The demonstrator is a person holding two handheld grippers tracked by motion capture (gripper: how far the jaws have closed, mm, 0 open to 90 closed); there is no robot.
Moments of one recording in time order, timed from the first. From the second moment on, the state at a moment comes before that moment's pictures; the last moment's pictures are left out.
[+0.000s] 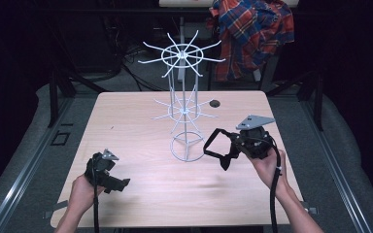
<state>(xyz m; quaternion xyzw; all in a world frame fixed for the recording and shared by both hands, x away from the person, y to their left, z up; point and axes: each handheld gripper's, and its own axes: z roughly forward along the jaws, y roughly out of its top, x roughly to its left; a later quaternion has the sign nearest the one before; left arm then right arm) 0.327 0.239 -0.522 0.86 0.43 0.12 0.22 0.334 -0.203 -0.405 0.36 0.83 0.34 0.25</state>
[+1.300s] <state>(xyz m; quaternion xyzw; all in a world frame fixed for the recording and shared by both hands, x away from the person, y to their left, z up) 0.327 0.240 -0.522 0.86 0.43 0.12 0.23 0.362 -0.206 -0.382 0.37 0.81 0.36 0.26</state>
